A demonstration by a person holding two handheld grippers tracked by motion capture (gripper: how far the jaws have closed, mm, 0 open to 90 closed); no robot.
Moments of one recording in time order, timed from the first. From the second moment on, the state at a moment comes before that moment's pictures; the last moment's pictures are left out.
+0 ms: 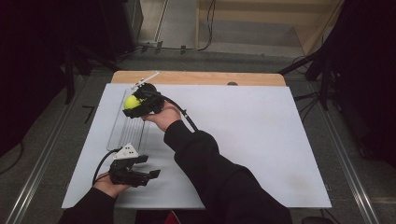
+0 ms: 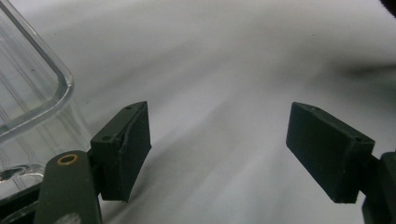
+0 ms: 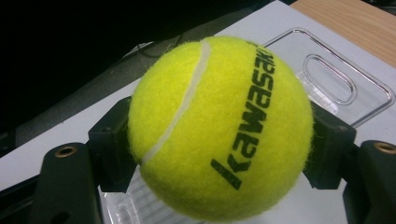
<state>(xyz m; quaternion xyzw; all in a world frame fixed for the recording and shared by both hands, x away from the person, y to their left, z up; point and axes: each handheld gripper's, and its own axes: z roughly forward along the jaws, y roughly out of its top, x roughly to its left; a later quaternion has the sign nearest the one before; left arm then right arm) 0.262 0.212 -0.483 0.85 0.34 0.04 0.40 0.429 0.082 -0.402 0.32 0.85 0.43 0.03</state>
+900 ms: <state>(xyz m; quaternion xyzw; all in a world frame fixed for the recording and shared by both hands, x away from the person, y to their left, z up) 0.262 0.212 -0.483 0.85 0.34 0.04 0.40 0.431 0.102 -0.430 0.33 0.85 0.41 0.03</state>
